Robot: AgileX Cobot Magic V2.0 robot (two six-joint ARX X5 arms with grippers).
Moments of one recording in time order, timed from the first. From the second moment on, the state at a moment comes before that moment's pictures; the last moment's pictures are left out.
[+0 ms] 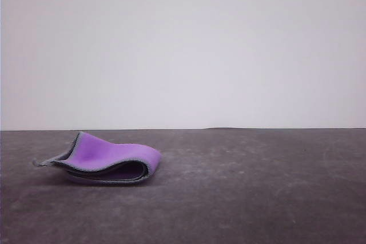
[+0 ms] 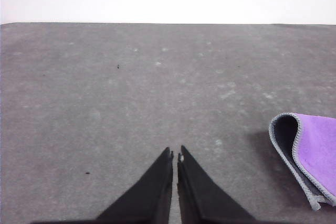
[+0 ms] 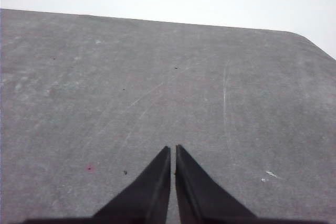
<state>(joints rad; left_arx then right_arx) -0.02 0.00 0.03 -0.18 0.06 -0.01 -0.01 0.00 0.02 -0.17 0.00 -0.02</state>
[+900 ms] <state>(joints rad) -0.02 0.00 0.03 -0.18 0.06 -0.01 -0.01 0.00 0.02 -0.17 0.00 -0.02</state>
